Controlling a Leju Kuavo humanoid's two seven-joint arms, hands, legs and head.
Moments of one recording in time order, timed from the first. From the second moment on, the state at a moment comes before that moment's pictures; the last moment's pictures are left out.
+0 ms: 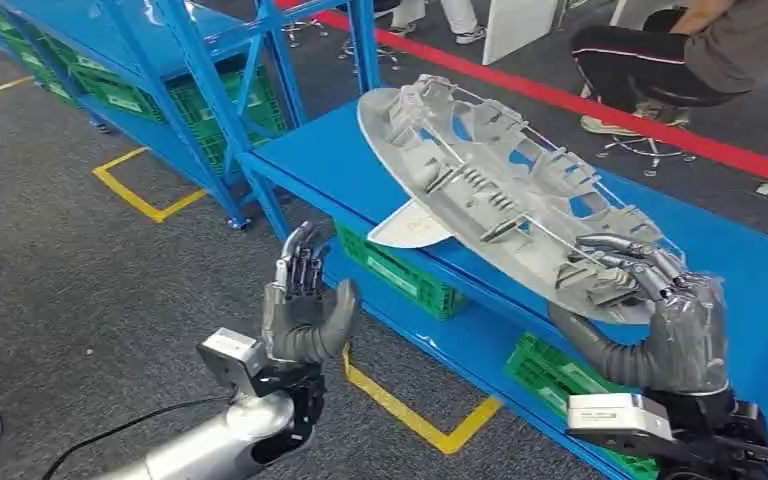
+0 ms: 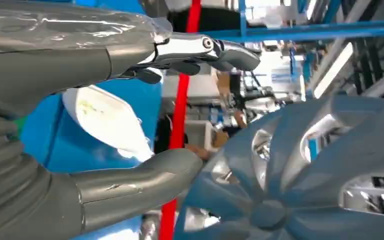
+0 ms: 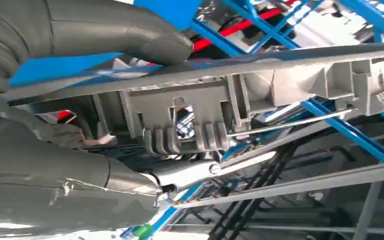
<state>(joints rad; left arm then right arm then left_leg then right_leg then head) -0.15 0.08 -0.62 -1.63 0.19 0.66 -0.64 -0.32 -0.21 0.85 -1.93 0.51 -0.48 -0.13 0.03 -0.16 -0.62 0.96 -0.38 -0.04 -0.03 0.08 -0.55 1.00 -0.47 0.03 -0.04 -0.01</state>
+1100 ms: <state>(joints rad) -0.15 0.09 -0.62 -1.63 0.16 0.66 -0.64 -0.33 -0.21 0.86 -1.92 0.45 -0.47 -0.14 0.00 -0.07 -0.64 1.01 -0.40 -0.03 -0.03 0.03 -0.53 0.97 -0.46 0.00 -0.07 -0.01</state>
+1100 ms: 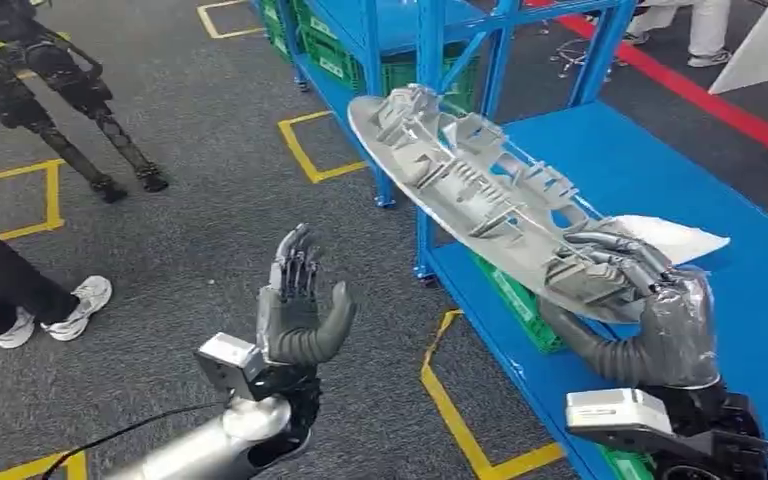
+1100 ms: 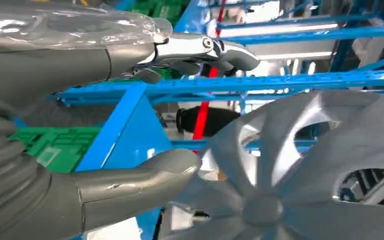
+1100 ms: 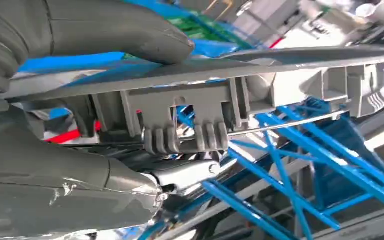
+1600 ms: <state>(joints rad) -0.15 0.09 -0.62 -1.63 0.15 0.66 -0.64 -0.33 -0.21 0.86 -1.92 0.44 -0.44 -0.15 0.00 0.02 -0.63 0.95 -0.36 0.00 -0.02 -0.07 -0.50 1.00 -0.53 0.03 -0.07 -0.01</state>
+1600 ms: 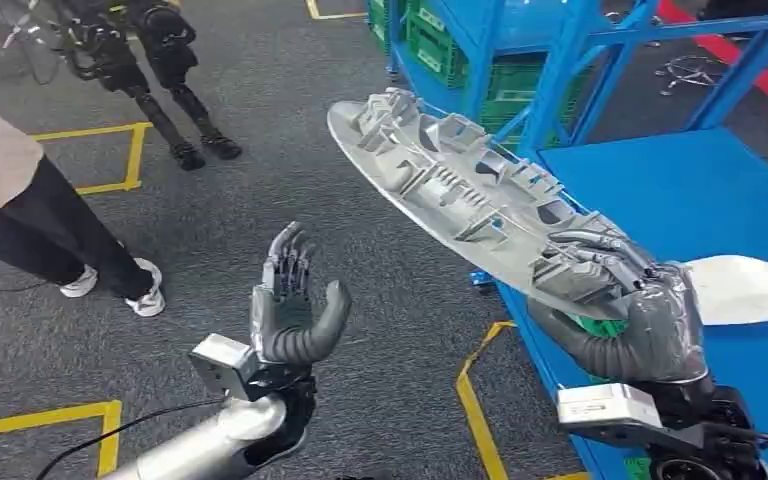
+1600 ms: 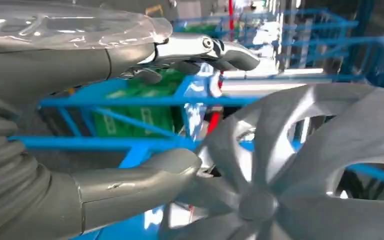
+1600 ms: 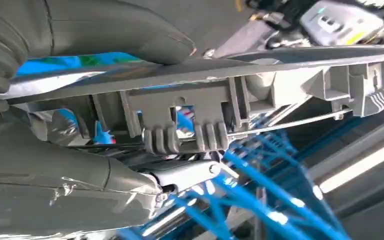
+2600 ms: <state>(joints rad) -0.14 0.08 -0.62 -1.63 0.16 0.64 -0.64 -0.34 -0.21 0.86 -1.90 0.43 -0.47 -0.15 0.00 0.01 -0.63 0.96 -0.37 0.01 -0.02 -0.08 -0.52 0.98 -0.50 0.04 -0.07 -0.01</state>
